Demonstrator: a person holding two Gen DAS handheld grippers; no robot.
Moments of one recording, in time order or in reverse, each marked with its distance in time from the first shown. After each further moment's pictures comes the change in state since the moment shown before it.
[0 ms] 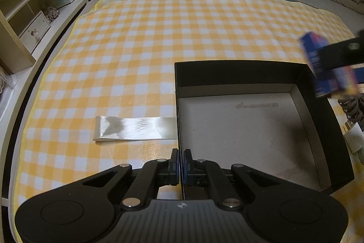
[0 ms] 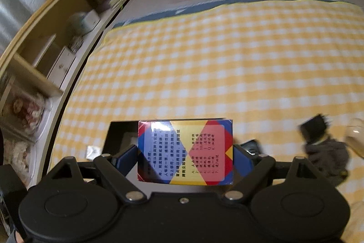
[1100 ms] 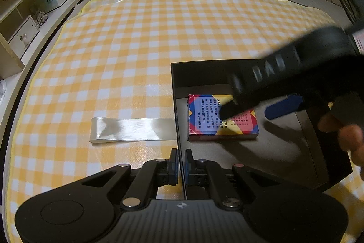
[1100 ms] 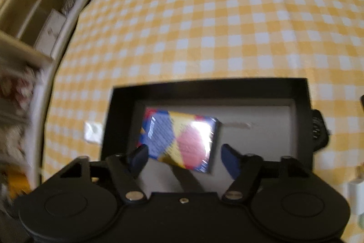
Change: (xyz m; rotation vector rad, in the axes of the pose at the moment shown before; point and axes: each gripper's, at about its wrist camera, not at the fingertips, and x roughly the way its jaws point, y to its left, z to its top) left arm 0.004 -0.011 -0.005 0.031 -0.010 -0.062; right arm 0.095 0.020 -0.011 0.039 0.231 0.014
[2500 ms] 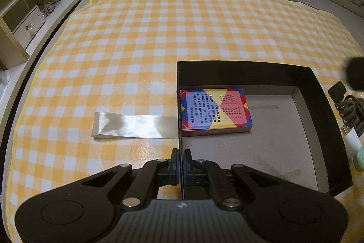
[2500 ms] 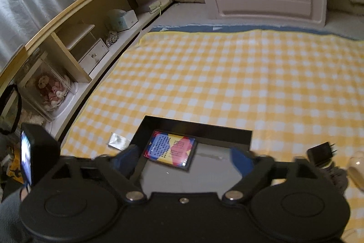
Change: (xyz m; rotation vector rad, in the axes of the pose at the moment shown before) left arm 0.007 -0.003 0.010 -0.054 0.036 0.028; right arm -0.140 -0.018 -0.048 -0.247 -0.361 0.031
